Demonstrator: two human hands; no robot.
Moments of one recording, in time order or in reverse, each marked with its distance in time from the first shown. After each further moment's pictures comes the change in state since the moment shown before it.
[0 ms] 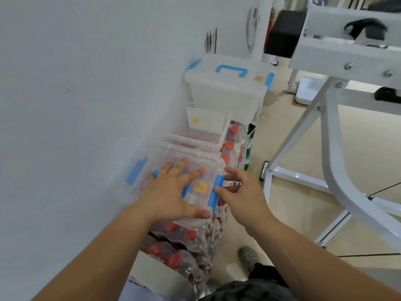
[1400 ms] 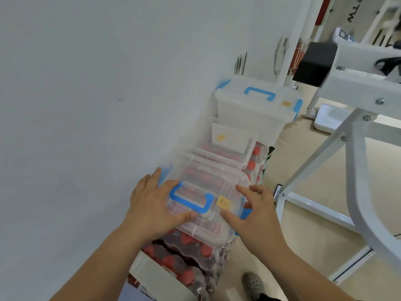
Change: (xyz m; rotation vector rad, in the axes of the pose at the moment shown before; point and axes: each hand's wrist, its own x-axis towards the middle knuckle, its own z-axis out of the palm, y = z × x) left_hand -0.042 -0.054 -0.005 -0.118 0.261 -0.300; right_hand -0.006 -0.001 0.016 -0.395 0.019 -0.238
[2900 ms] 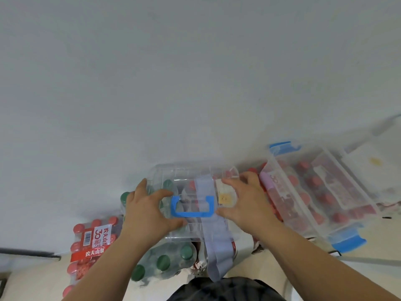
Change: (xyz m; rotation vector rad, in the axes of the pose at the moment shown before) left_hand -0.265 -0.120 0.093 -0.467 0.271 -0.827; right_hand -0.080 -0.097 0.157 -0.455 -0.793 -0.576
